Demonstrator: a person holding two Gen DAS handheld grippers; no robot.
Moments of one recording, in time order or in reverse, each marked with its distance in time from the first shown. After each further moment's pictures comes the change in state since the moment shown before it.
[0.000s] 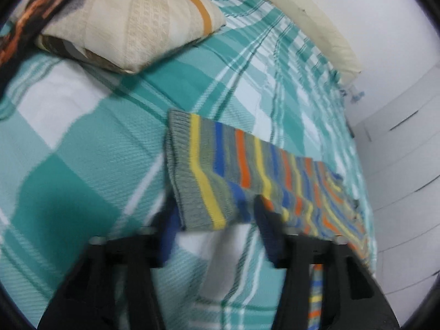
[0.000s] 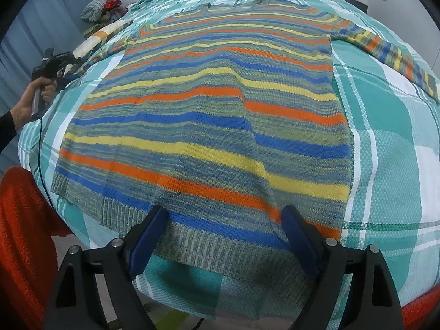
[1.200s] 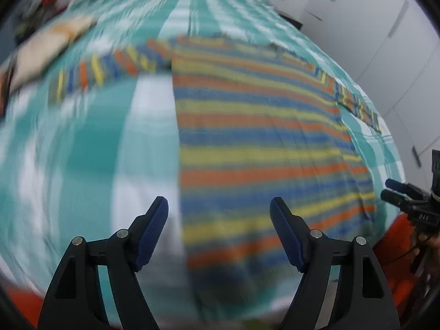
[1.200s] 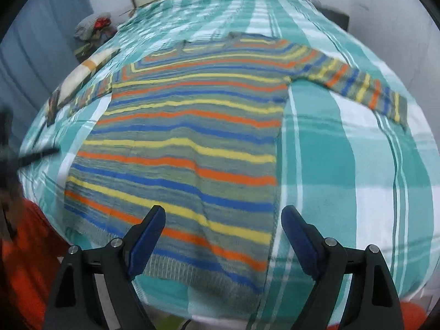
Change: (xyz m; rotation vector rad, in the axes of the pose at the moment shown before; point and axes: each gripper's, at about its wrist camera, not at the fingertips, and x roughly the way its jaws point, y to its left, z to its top) left arm -0.078 -0.165 -0.266 0.526 0.198 0.121; right arm -0.064 -0.040 0.033 0.069 -0.078 -0.031
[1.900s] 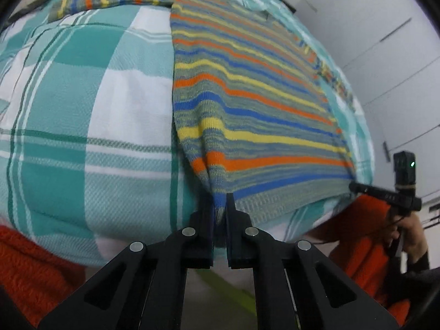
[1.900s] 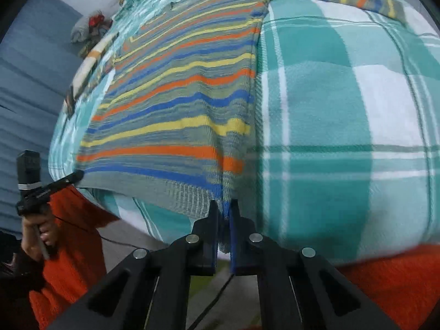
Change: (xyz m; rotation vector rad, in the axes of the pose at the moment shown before) left arm -0.006 0.008 -0.062 -0.052 0.164 -0.165; right arm 0.006 -0.048 -0.065 0.144 0.248 0.194
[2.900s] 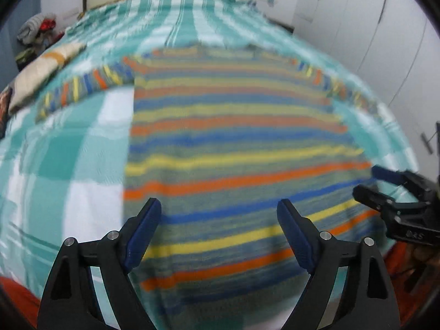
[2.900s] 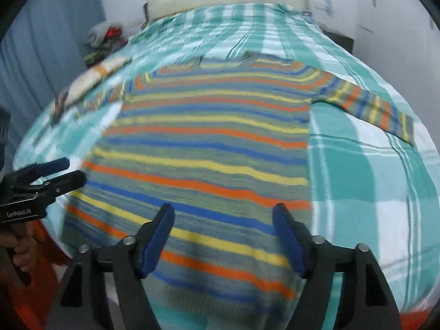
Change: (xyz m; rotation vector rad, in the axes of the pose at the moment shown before) left arm 0.045 -0.074 0.043 0.184 -0.256 0.273; right arm 0.030 0.100 0.057 -0.258 -0.359 -0.232
